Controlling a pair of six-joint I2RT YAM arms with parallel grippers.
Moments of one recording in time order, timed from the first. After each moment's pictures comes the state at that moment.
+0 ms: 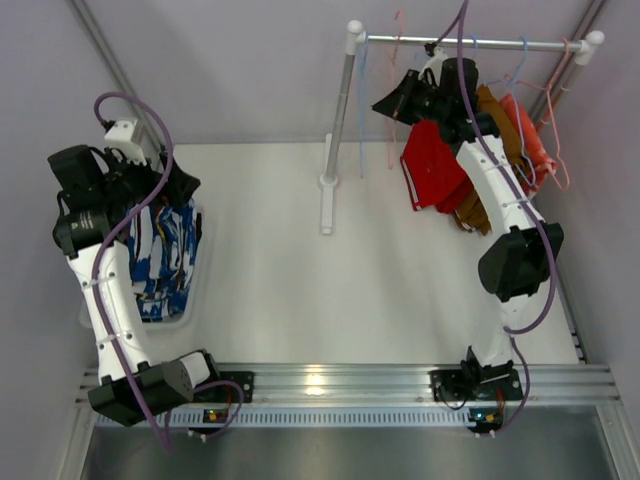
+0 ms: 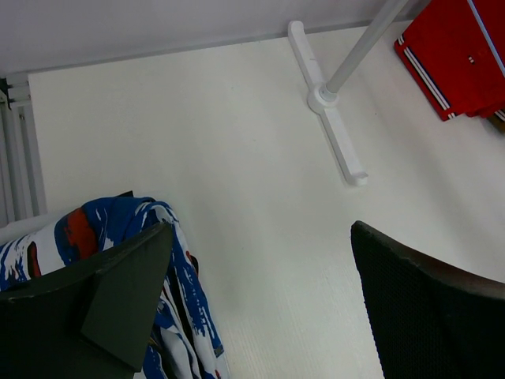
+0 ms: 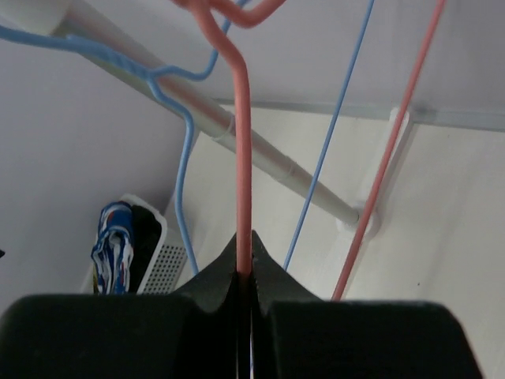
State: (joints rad) left arm 0.38 1.18 1.53 -0.77 0.73 0.13; right arm 0.23 1.91 2.06 -0.37 -0.49 0.57
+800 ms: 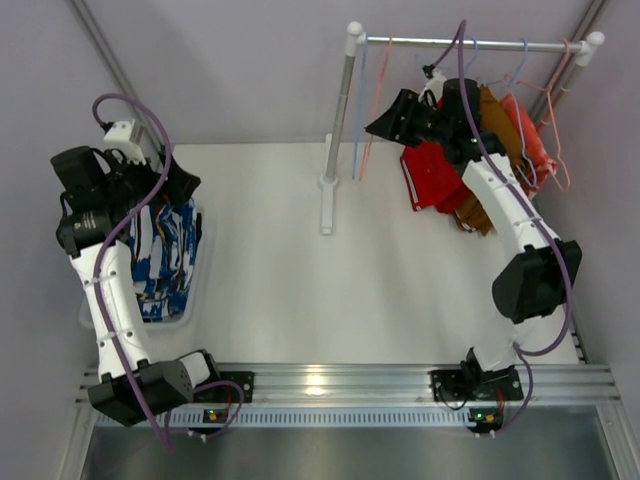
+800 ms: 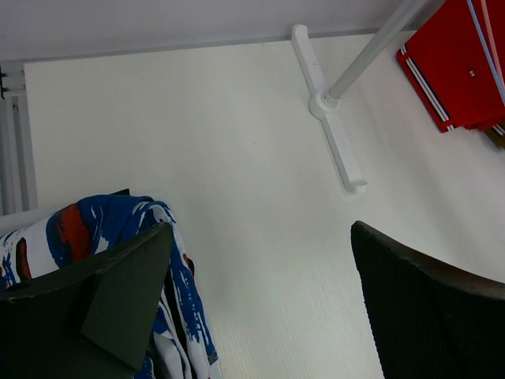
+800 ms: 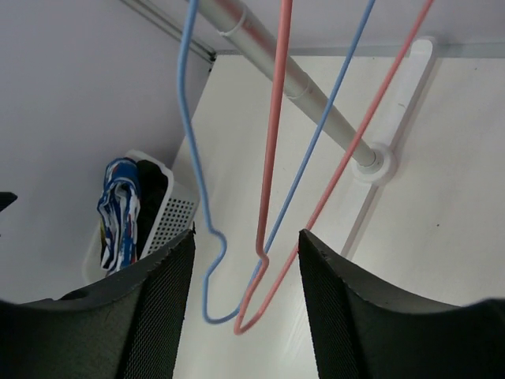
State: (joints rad) left arm 0.38 1.18 1.48 -0.72 0.72 0.07; right arm 0.26 1.78 1.81 -0.35 -0.50 0.56
